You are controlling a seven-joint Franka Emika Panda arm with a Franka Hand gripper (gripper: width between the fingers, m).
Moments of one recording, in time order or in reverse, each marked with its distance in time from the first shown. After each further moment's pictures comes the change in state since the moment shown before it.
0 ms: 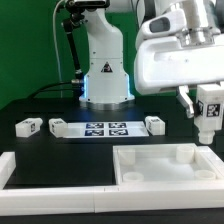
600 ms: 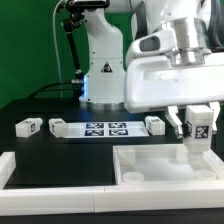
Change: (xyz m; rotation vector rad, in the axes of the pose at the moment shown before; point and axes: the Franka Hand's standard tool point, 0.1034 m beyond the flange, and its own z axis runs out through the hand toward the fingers) arm -0.009 0.008 0.026 -0.008 -0.017 -0.009
